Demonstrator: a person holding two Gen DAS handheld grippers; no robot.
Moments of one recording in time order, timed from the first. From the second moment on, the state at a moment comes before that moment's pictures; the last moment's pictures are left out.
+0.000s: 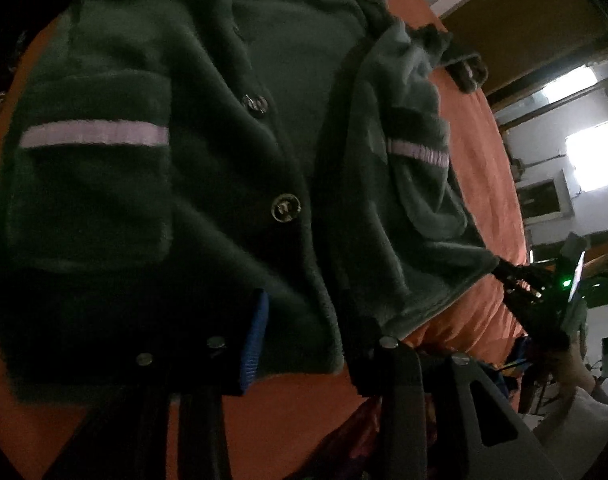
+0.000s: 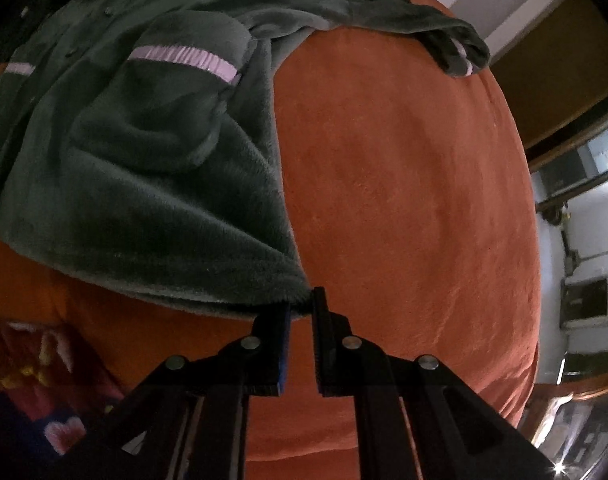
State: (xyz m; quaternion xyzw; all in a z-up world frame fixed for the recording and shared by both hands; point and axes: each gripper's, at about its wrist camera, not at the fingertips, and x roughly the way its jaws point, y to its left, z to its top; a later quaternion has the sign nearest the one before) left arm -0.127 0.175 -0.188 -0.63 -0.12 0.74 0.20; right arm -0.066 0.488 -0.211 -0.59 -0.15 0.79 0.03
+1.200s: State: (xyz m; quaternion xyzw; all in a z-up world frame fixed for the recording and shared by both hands) left arm -0.114 0.204 -0.197 -0.61 -0.08 0.75 0.23; right arm -0.067 0.360 -0.125 -0.51 -0.23 0.79 -0.25
